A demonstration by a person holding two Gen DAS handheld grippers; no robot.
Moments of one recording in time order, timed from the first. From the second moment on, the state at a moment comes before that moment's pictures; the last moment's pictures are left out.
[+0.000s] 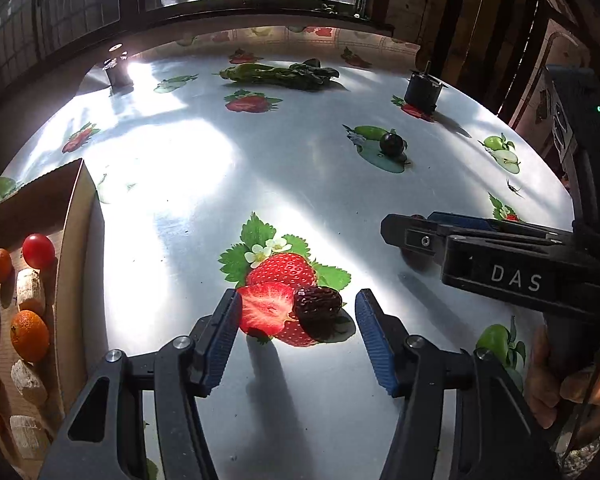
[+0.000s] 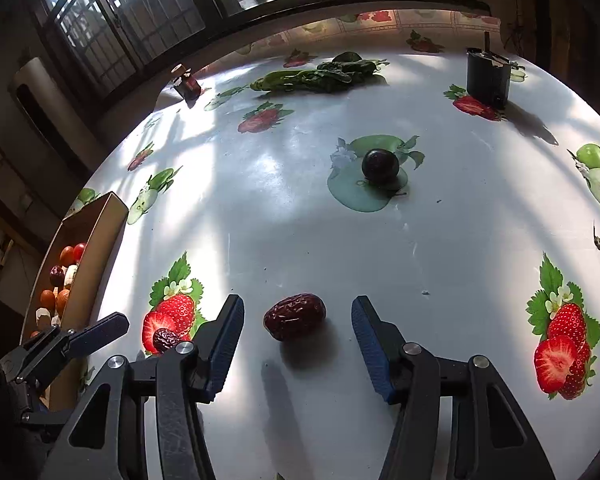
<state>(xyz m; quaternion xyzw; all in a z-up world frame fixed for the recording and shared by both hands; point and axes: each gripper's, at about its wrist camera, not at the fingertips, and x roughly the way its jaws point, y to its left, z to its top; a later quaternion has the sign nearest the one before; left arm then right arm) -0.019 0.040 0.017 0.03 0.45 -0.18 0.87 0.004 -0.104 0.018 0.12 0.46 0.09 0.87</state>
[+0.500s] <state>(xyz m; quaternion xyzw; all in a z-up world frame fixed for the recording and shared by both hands) -0.033 0.036 0.018 0.05 0.44 -0.17 0.88 -0.002 -0.097 0.017 0.10 0.45 0.08 0.88</state>
